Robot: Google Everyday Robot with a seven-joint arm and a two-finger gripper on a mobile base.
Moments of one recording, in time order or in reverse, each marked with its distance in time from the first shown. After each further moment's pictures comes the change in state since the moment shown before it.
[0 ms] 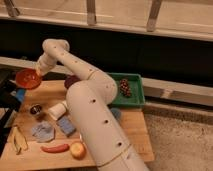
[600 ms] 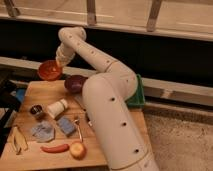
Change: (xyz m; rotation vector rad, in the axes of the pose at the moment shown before) arm 0.043 -0.094 -0.105 0.194 0.046 0.098
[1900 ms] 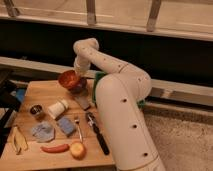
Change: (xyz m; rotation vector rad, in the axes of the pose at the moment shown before) arm 0.079 -0.078 0.038 0.144 0.081 0.284
